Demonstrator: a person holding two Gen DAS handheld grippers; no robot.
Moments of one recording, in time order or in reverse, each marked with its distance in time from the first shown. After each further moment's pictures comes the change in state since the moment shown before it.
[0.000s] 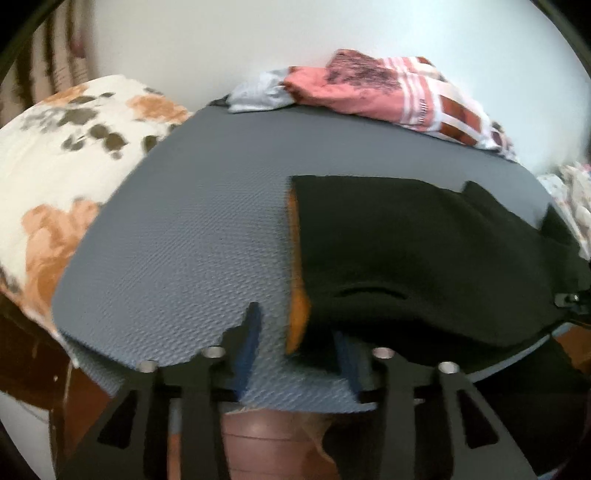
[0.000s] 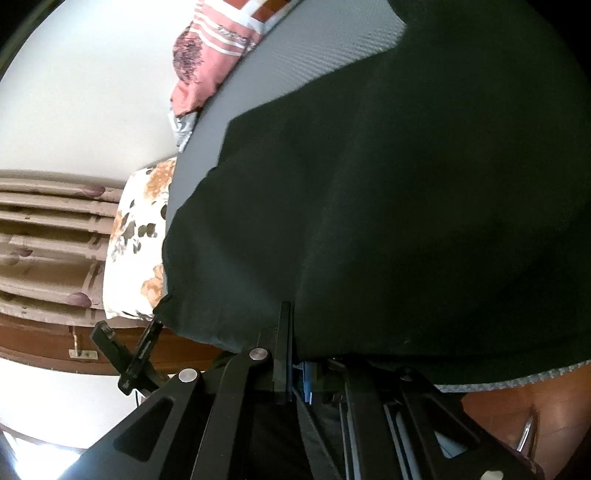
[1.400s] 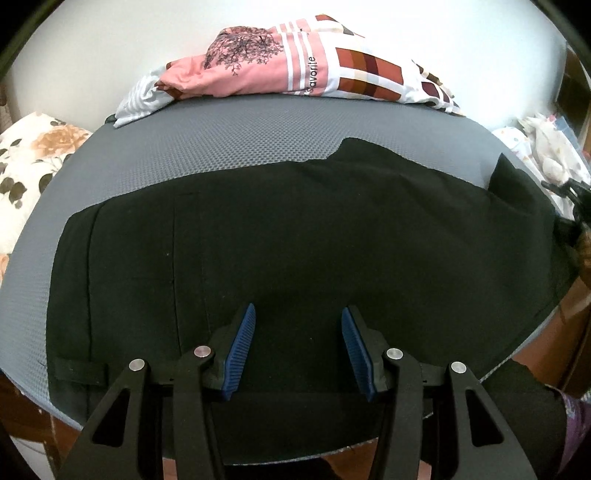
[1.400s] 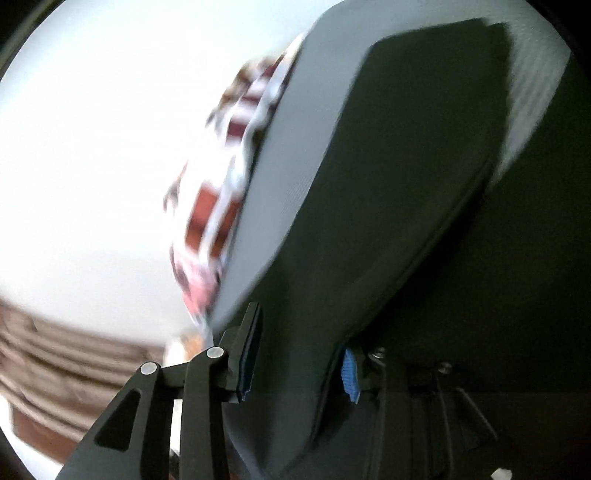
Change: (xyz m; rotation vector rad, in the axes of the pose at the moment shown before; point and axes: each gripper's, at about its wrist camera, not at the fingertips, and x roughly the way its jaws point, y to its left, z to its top) left arm 0.047 -0.172 0.015 0.170 0.082 -0.154; right arm -0.187 -0.191 0.120 0.299 -0.539 0.213
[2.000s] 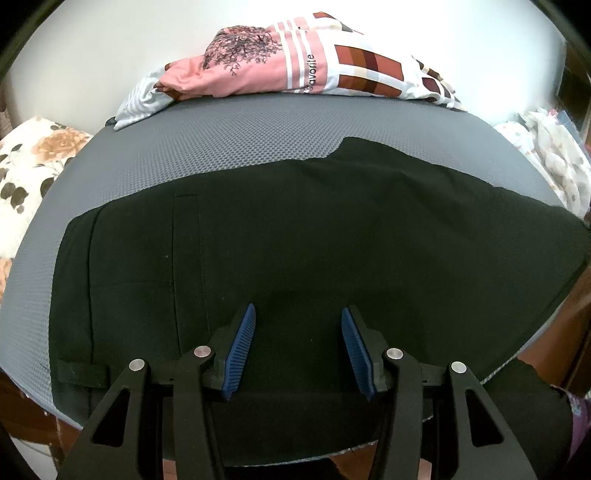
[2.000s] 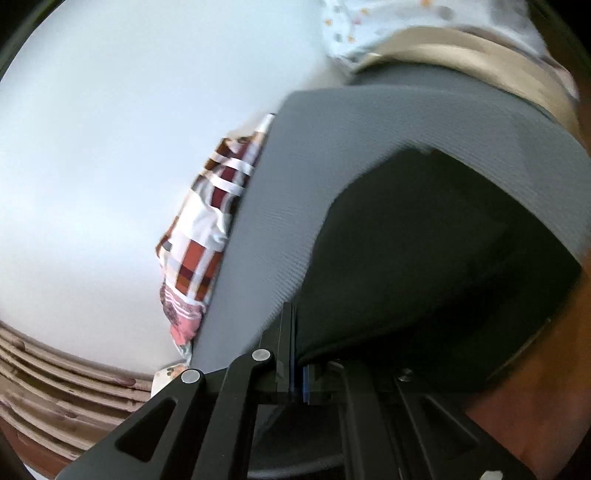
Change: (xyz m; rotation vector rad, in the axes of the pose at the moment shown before) left arm 0.002 -0.005 0.001 0.018 0.005 0.025; right arm -0.132 -0.021 0.015 -0.020 -0.127 -0.127
